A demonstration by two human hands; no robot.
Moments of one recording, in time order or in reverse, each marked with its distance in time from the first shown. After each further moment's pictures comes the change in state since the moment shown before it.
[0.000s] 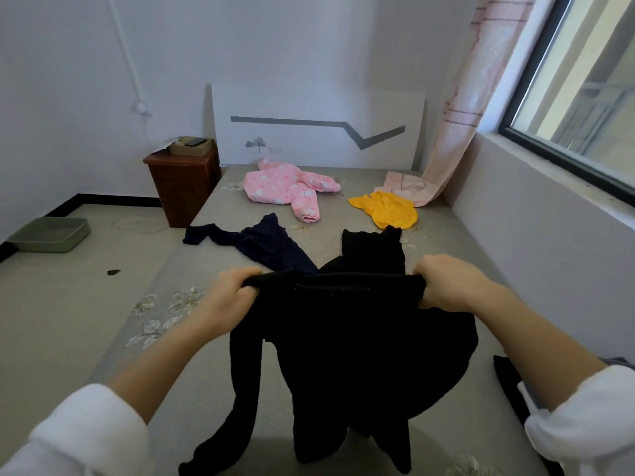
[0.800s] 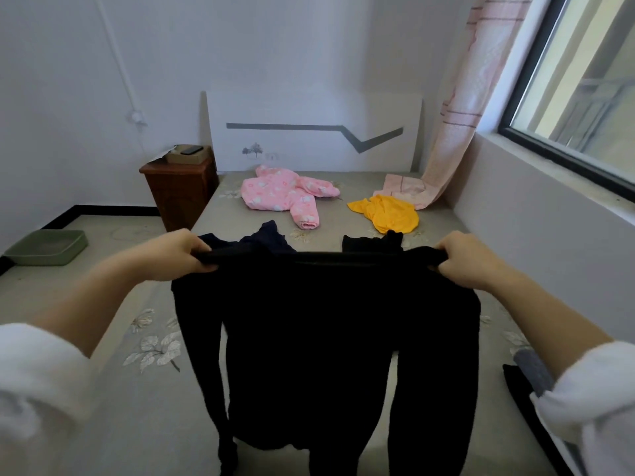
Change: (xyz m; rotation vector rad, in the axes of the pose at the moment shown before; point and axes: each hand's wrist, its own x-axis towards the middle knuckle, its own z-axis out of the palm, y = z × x) left_hand 0.072 0.008 -0.106 0.461 -0.292 -0.240; right_hand 0.043 0.037 -0.018 0.242 0.206 0.195
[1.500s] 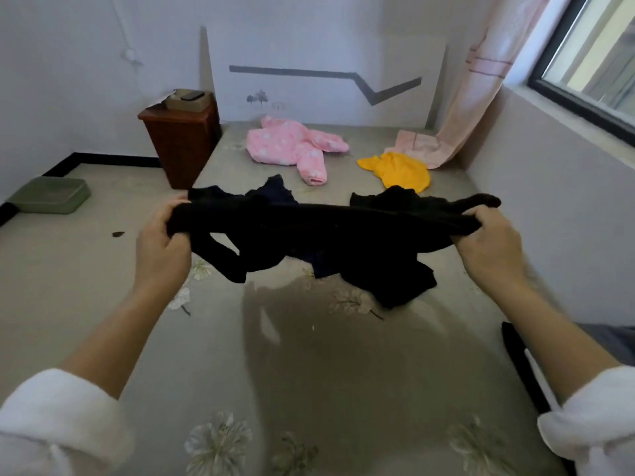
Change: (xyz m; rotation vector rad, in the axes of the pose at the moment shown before) left_hand -0.033 -0.036 0.092 -0.585 0.845 0.116; right_hand -0.037 0.005 0.065 0.338 0.571 -0.031
